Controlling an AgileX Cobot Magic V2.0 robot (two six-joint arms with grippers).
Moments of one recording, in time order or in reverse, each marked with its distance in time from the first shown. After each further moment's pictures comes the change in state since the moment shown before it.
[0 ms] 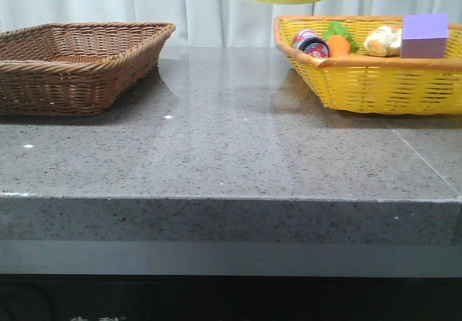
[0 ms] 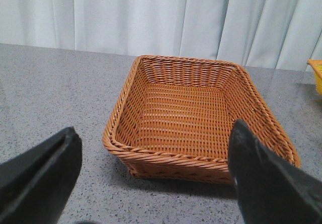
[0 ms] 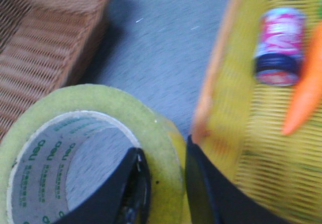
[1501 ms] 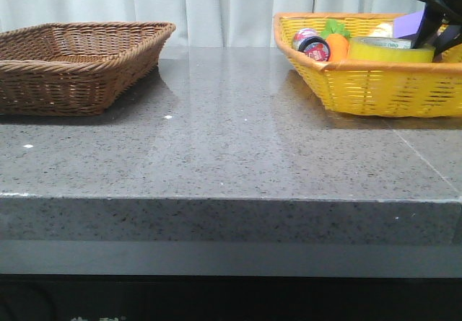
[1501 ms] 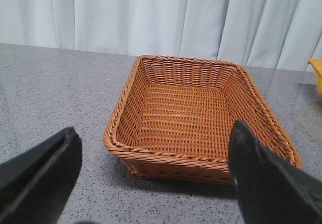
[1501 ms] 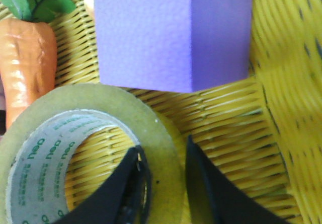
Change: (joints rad) left arm 0.000 0.000 0.000 0.000 0.000 0.000; right arm -0.429 0.288 0.000 0.009 -0.137 0.159
